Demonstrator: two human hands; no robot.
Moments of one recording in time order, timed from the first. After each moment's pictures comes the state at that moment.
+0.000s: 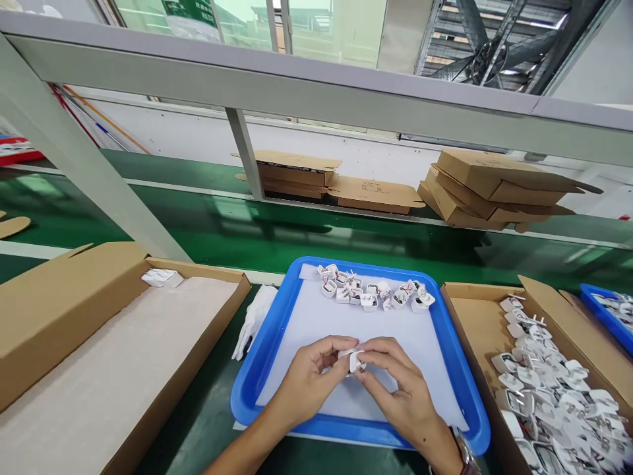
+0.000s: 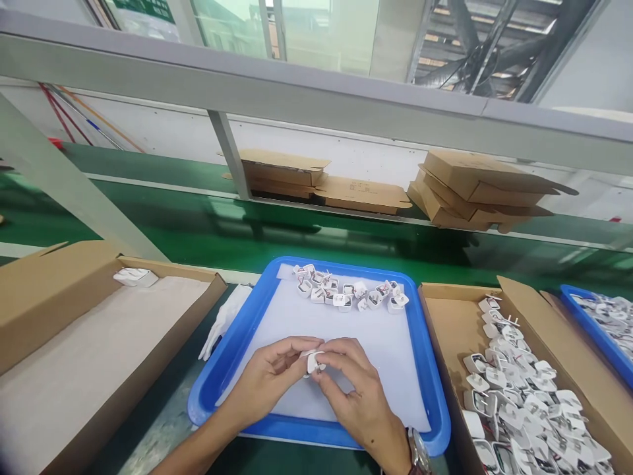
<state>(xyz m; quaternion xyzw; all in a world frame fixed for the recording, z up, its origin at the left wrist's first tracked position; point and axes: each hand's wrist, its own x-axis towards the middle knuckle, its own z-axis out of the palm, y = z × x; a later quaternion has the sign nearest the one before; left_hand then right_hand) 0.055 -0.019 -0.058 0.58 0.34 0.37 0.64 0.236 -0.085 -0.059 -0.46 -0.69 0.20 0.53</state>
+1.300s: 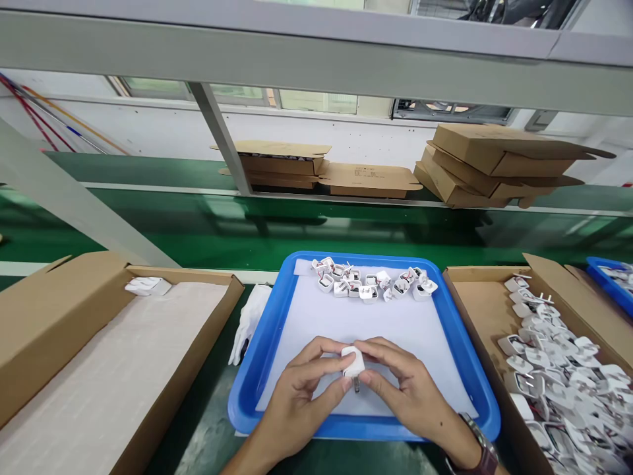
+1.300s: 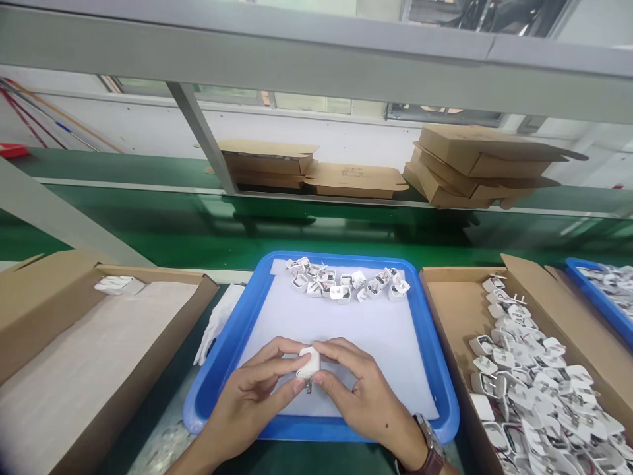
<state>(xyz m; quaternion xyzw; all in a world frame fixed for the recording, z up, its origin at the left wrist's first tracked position) 0.036 -0.029 -0.061 0.65 0.24 0.40 0.60 0.243 -0.088 -0.055 -0.47 -0.61 0.44 0.46</state>
